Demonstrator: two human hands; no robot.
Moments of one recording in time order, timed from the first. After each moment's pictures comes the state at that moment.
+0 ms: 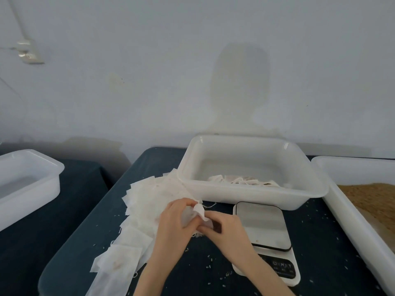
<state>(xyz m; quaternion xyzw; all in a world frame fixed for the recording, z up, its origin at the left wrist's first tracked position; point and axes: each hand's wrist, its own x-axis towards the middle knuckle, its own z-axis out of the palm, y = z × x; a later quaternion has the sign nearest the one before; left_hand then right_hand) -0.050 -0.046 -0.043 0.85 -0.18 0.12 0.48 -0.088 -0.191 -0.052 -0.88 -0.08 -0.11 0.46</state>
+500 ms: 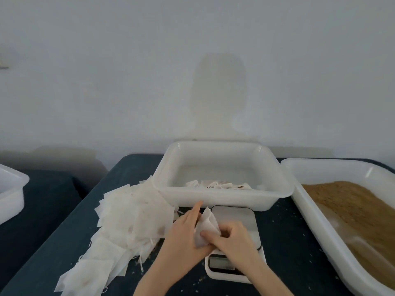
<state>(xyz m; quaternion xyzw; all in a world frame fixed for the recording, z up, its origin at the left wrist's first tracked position) -0.067 -0.102 -0.052 0.87 -0.31 0.02 0.37 -0.121 -0.241 -0.041 -0.82 0.08 -0.06 0.56</state>
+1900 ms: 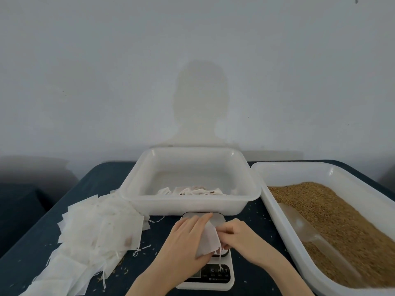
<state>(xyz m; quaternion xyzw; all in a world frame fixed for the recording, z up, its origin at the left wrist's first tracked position) -0.078 -0.165 -0.053 0.83 -0.47 0.15 0.26 -0.146 -0.331 -0.015 -0.87 0.00 0.04 0.49</state>
